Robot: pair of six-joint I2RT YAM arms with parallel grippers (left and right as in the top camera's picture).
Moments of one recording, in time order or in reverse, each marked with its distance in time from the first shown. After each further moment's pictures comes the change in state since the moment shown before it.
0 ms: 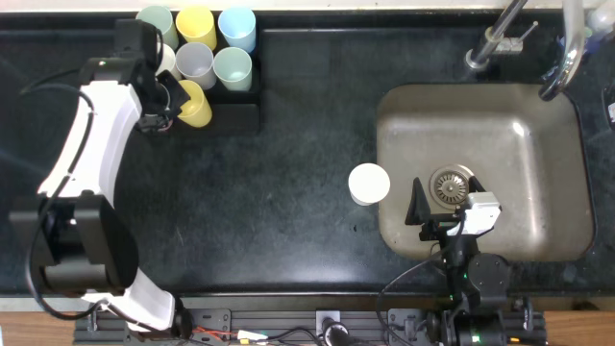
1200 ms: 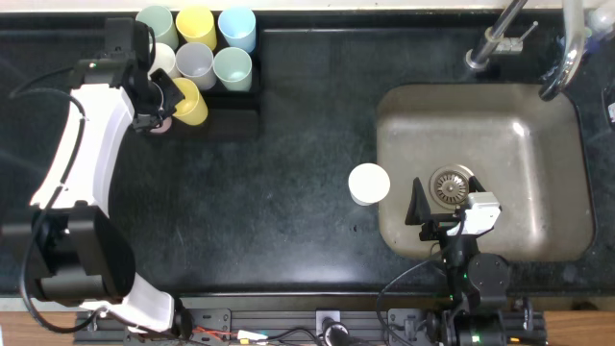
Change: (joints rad) left arm 0.027 -0.045 0.000 -0.003 0.015 0.021; right arm 0.000 0.000 0.000 -0.001 0.000 0.001
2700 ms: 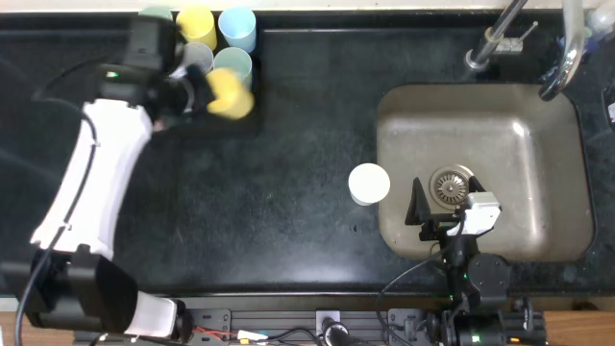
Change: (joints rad) left arm -0.120 -0.125 0.002 -0.066 0.153 0.008; right arm 0.000 0.000 0.000 0.000 0.000 -0.001
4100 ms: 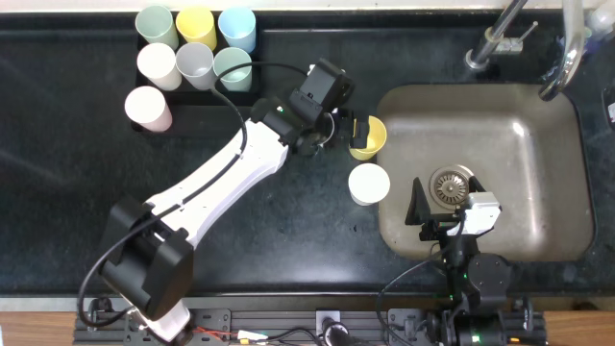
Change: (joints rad) left arm -0.595 0.198 0.005 0.366 0.018 0.044; right arm 0.000 0.000 0.000 0.000 0.000 0.000
